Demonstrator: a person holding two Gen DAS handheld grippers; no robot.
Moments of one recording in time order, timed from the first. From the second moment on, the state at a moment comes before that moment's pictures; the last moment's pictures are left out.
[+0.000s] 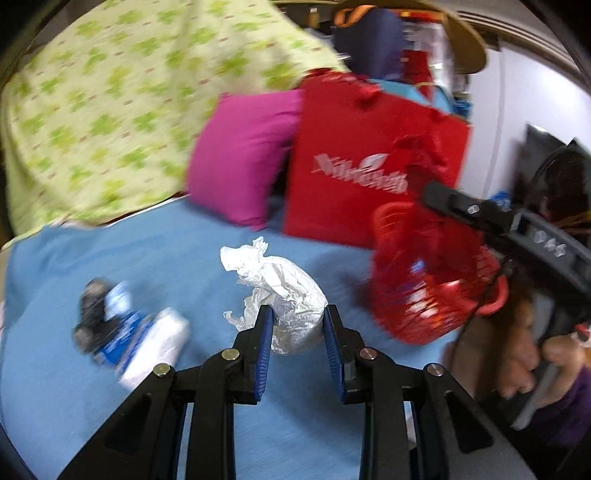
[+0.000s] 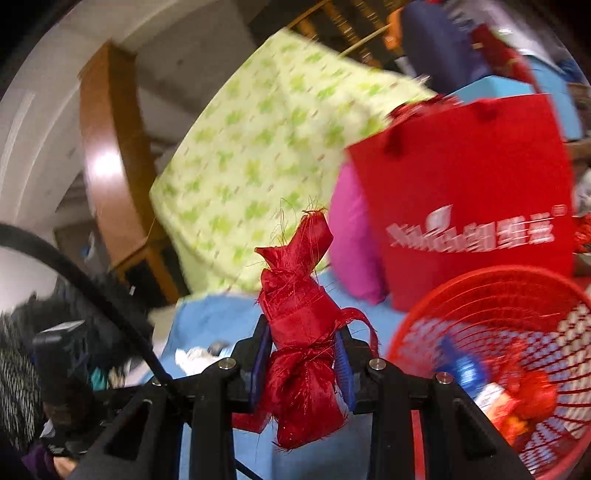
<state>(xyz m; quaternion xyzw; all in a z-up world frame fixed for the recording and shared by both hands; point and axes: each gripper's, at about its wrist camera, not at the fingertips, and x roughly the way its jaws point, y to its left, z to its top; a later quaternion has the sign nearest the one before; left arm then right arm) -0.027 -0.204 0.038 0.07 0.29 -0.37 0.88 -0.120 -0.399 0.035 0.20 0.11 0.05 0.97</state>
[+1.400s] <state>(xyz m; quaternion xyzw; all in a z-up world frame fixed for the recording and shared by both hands) 0.031 -0.062 -0.019 -0.01 0.34 -0.13 0.93 -0.078 -0.352 0.027 0.28 0.17 0.15 0.93</state>
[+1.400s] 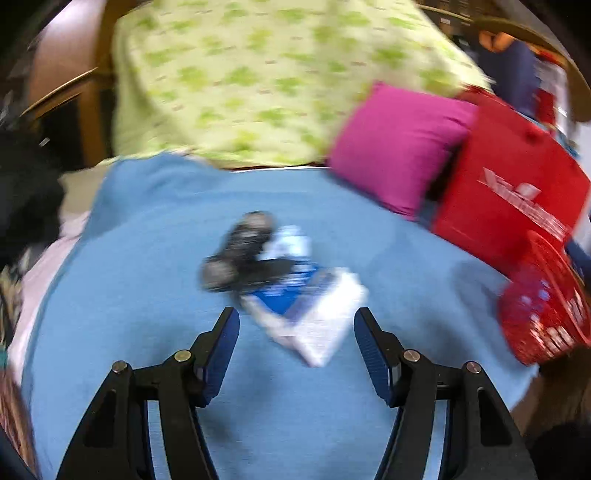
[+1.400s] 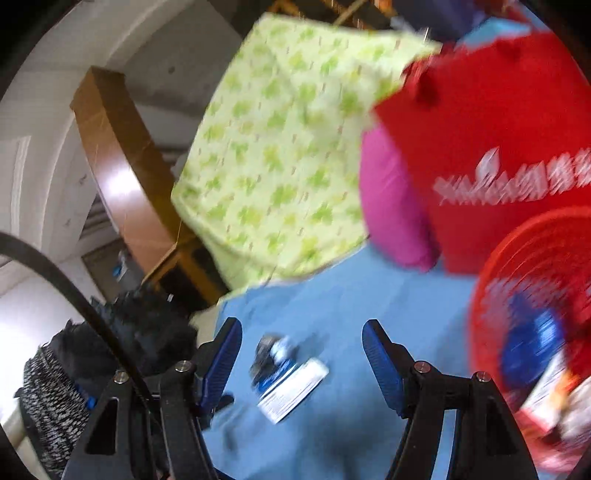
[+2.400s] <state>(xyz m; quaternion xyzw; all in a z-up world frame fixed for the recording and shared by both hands) 0.066 -0.019 -0.068 -0.09 0.45 -0.12 0.88 0.111 -0.221 -0.133 0.42 0.45 0.14 0.77</state>
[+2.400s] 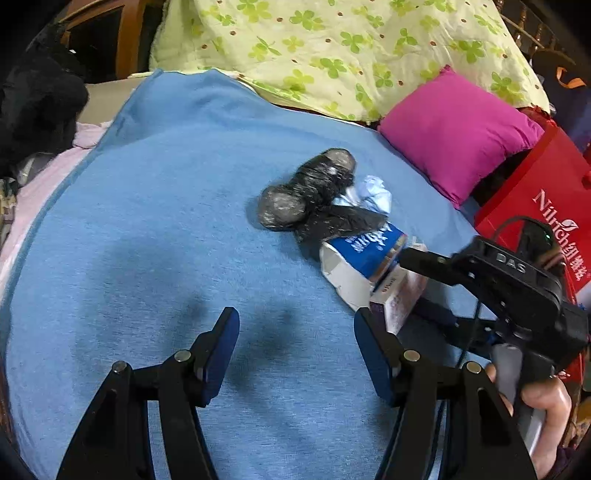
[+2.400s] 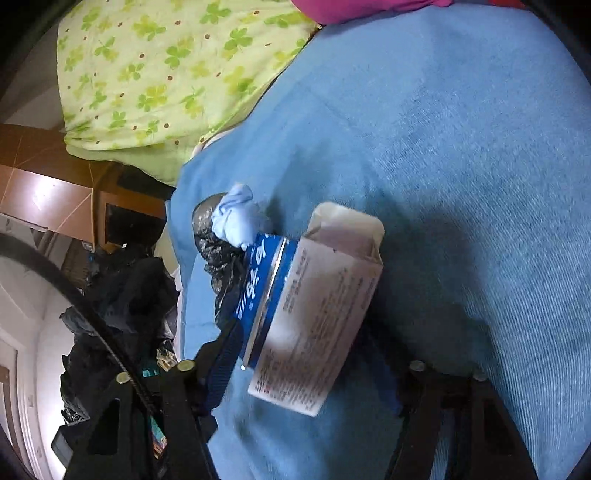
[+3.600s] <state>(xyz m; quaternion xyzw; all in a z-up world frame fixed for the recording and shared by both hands) 0.132 -0.094 -0.106 -0.10 0.46 -0.20 0.86 0.055 -0.337 -0.112 0.43 0.44 0.09 0.78</state>
